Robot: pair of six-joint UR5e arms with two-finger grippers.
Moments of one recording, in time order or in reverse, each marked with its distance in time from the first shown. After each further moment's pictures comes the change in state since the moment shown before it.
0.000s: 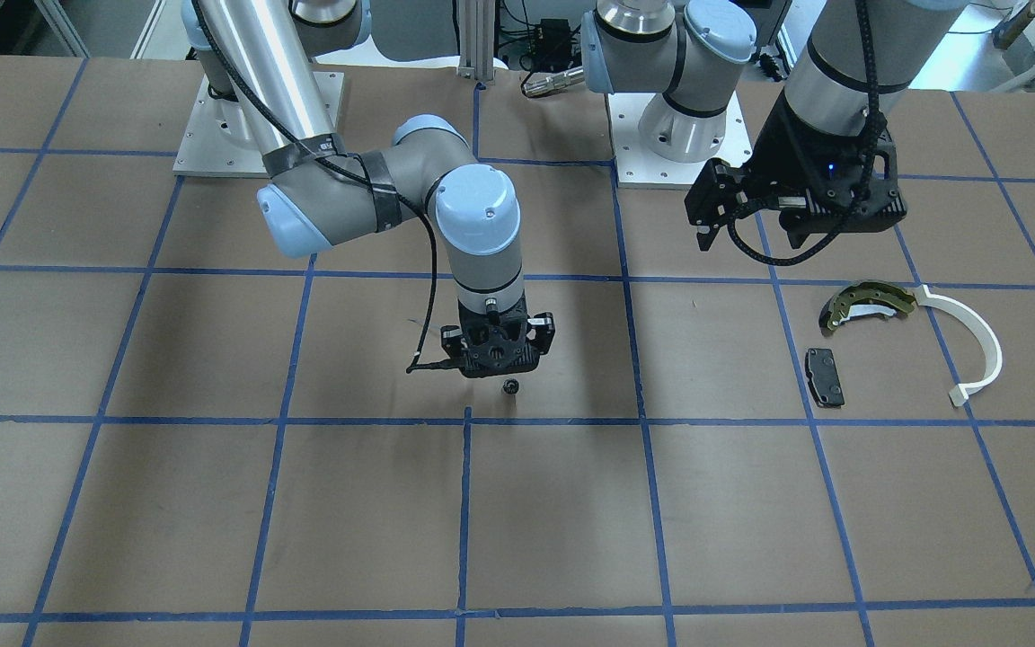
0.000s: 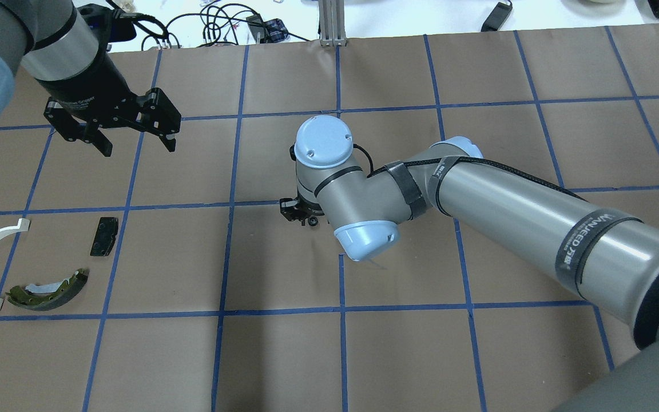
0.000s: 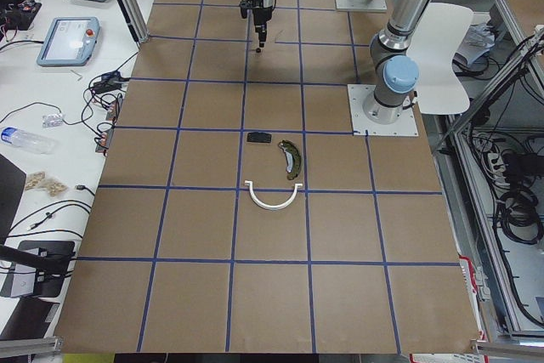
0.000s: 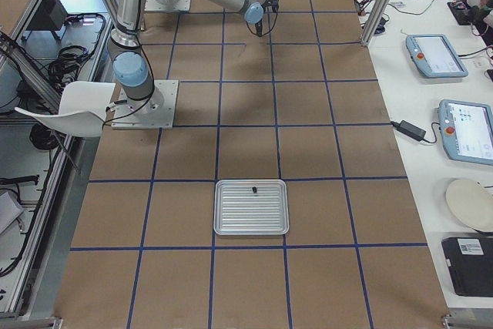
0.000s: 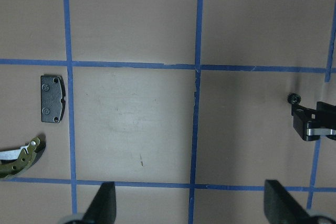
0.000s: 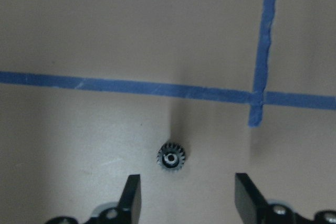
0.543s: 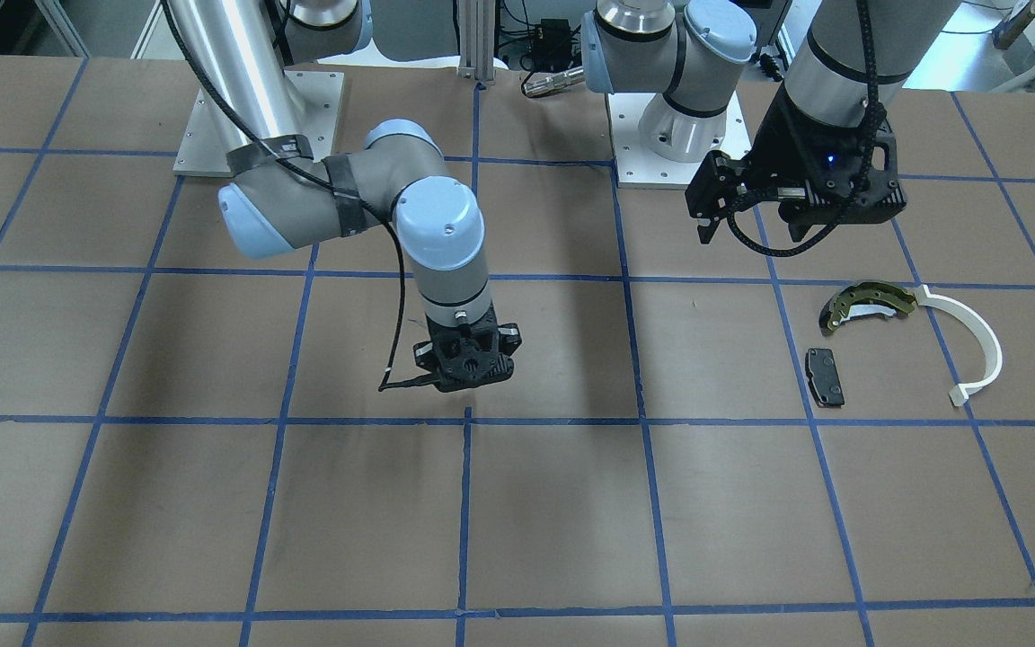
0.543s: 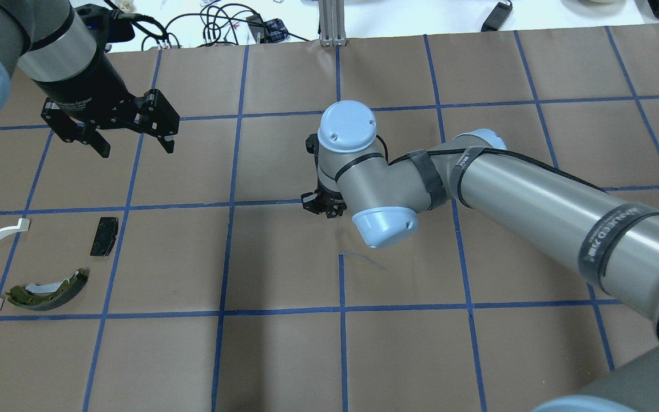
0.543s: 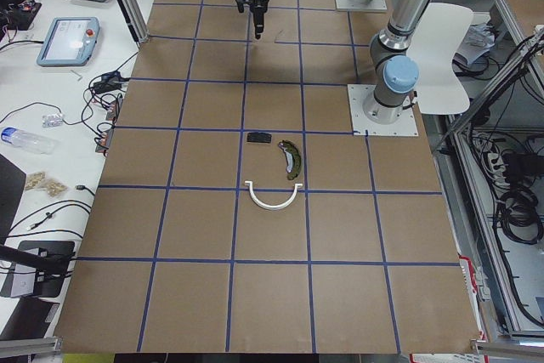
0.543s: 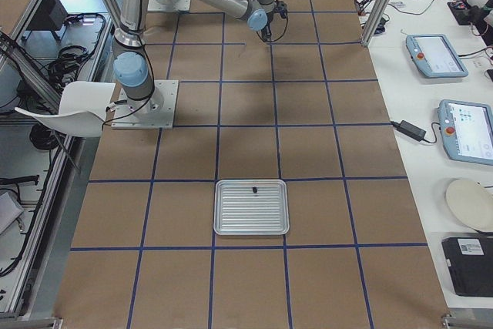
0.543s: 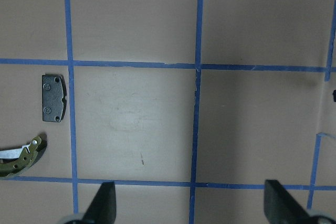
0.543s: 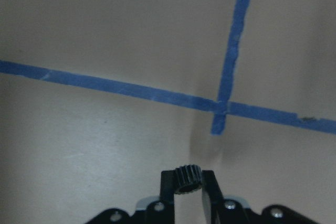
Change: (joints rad) left arm -0.001 0.018 -0.002 -0.021 0.005 0.010; right arm -0.005 0.006 0.013 0.013 -0.001 -0.087
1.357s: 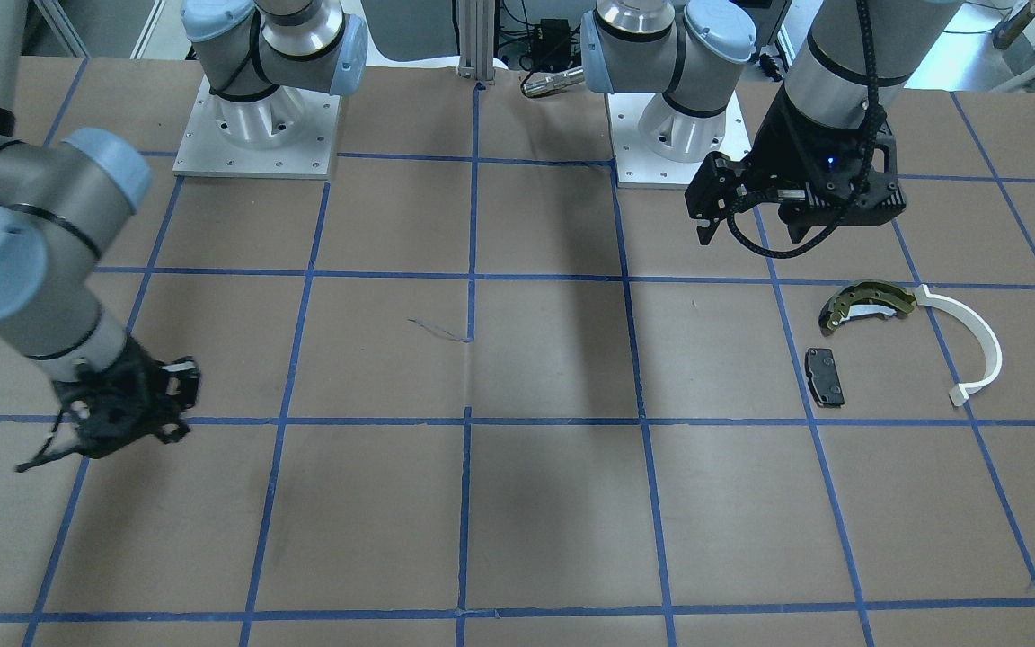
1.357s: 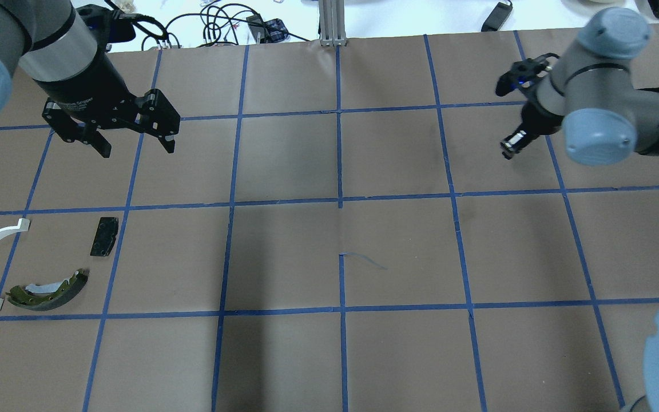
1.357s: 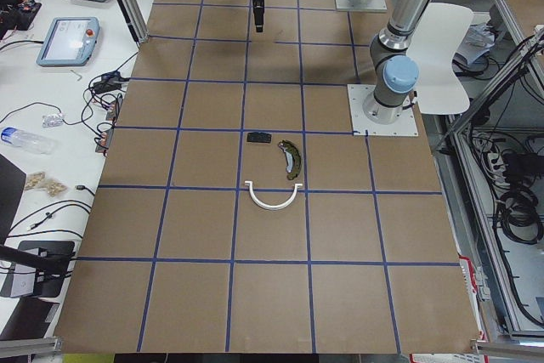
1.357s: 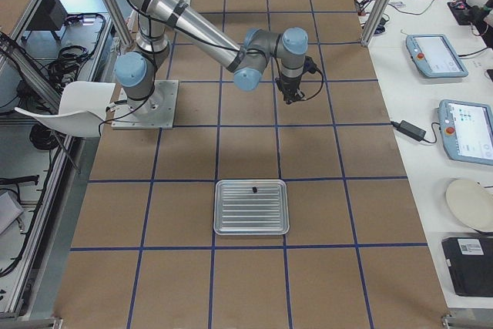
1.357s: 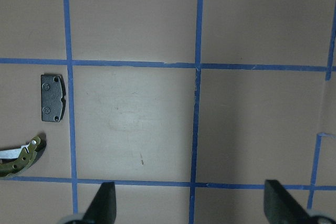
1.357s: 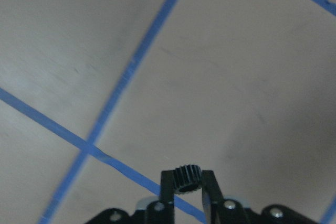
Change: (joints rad) left arm 0.000 -0.004 0.002 0.000 -0.003 -0.001; right arm -0.568 -0.131 0.018 0.139 -0.012 -0.946
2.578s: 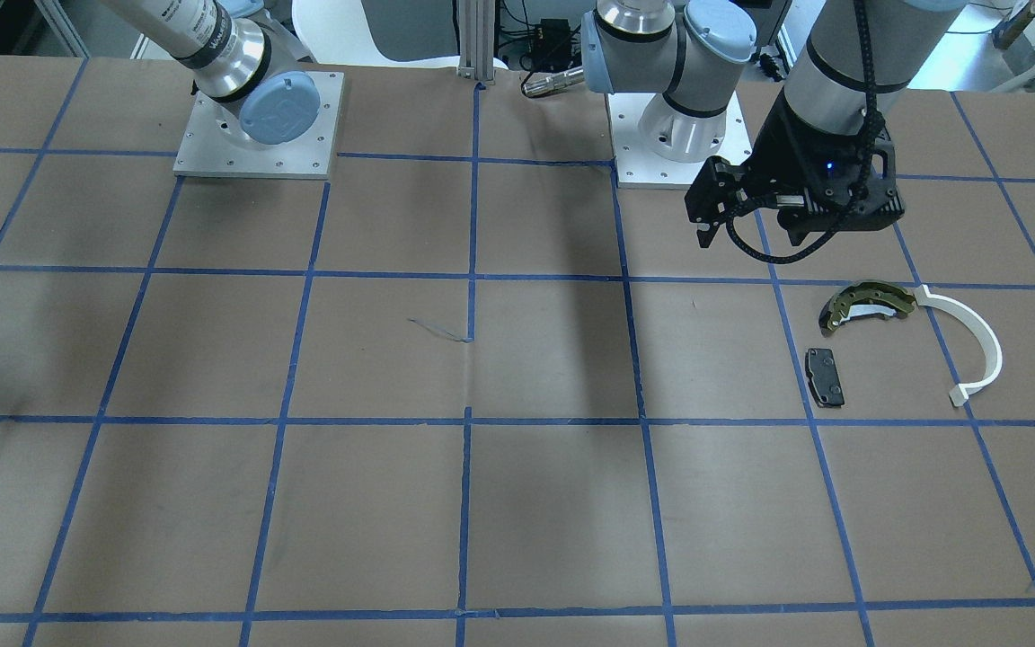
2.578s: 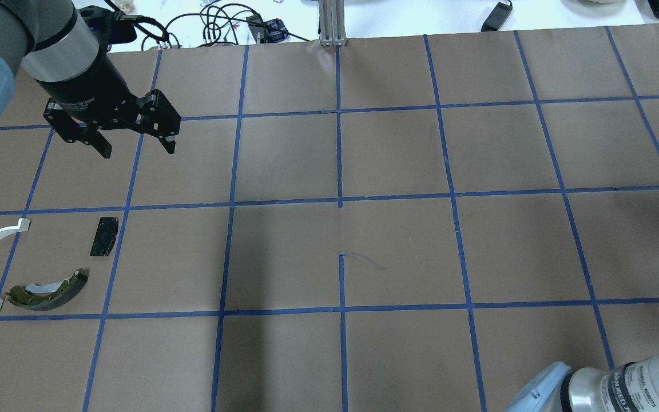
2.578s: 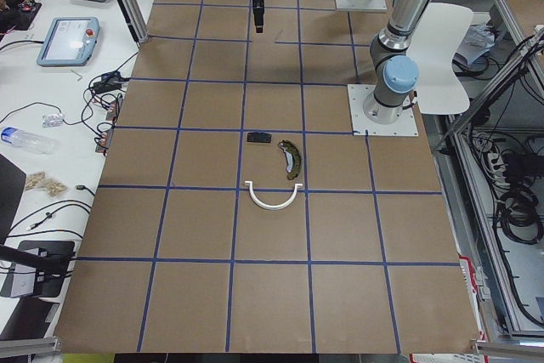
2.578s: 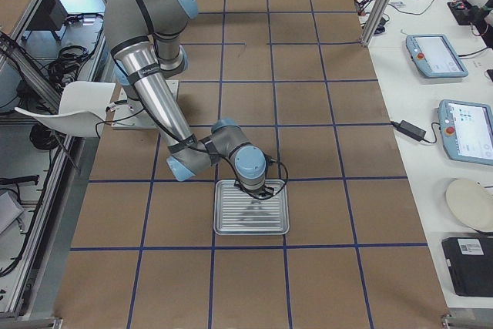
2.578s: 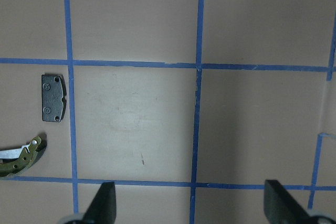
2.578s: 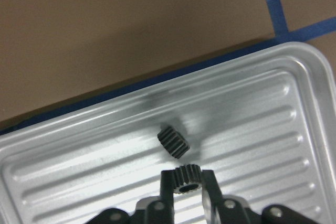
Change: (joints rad) left arm 0.000 -0.005 0.000 0.000 0.002 0.000; right arm -0.858 0.132 -0.054 -0.019 0.020 -1.581
